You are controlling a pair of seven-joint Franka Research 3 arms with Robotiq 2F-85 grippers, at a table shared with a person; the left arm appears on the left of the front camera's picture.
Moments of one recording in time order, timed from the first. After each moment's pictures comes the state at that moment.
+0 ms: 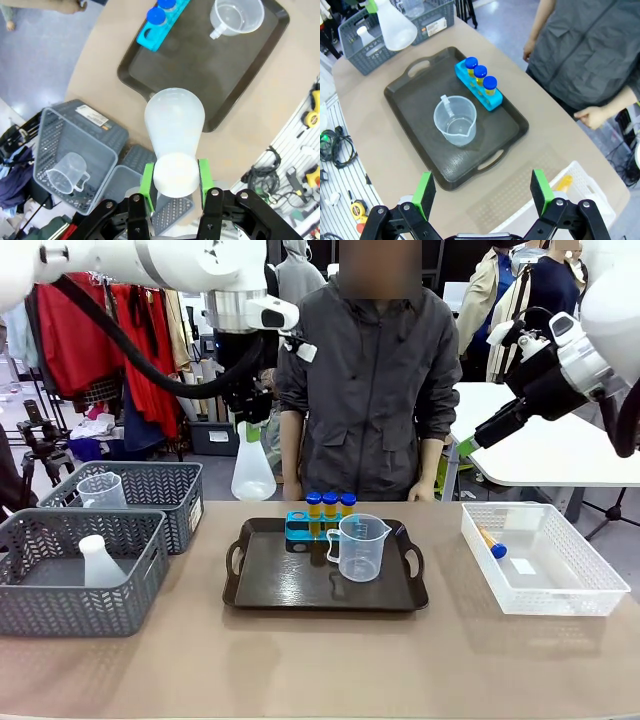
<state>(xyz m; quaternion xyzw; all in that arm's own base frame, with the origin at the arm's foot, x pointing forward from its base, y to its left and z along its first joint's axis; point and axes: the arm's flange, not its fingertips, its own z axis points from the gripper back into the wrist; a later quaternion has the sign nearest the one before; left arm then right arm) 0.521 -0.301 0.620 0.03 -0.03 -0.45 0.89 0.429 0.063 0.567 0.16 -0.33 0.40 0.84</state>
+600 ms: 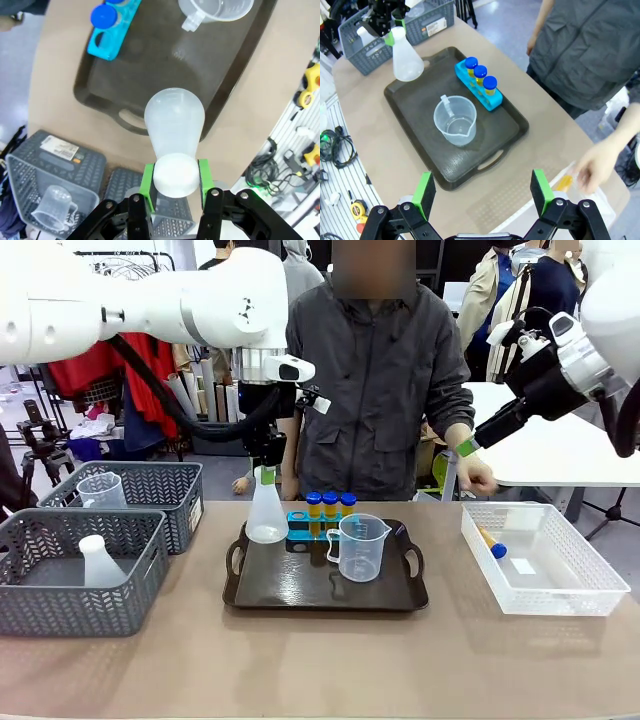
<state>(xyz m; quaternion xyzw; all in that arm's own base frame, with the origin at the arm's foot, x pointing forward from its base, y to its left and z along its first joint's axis) 0.555 -0.323 0.533 -0.02 0.05 -0.51 0.86 0.429 0.063 0.567 0.16 -0.33 0.40 0.84</state>
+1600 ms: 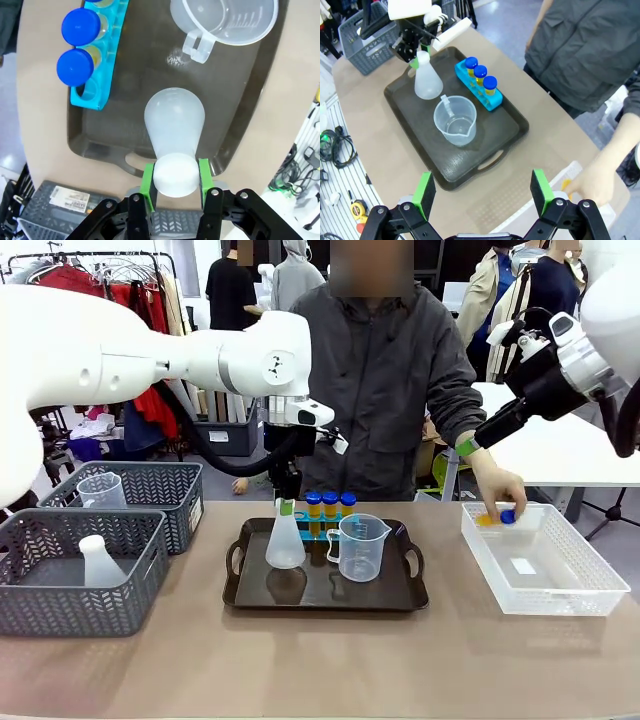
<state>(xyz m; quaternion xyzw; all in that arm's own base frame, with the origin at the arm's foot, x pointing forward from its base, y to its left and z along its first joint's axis) 0.585 -0.359 0.455 -0.02 0.06 -0.58 0.82 0.429 0.063 0.567 0.16 -0.33 0.40 0.84</state>
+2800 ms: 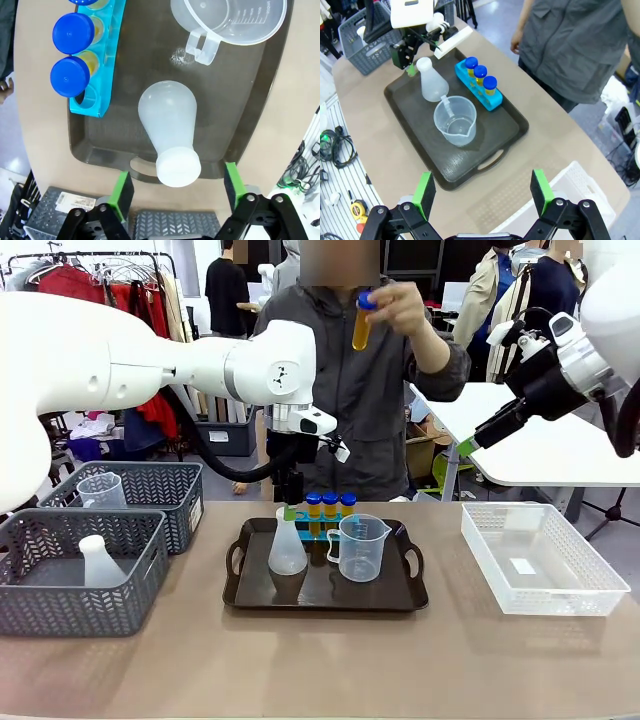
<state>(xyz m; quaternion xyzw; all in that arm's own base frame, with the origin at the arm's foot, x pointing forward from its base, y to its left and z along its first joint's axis) 0.585 -0.363 0.445 -0.01 0.06 -0.59 0.80 0.429 0.063 0.567 0.16 -0.33 0.40 0.84</state>
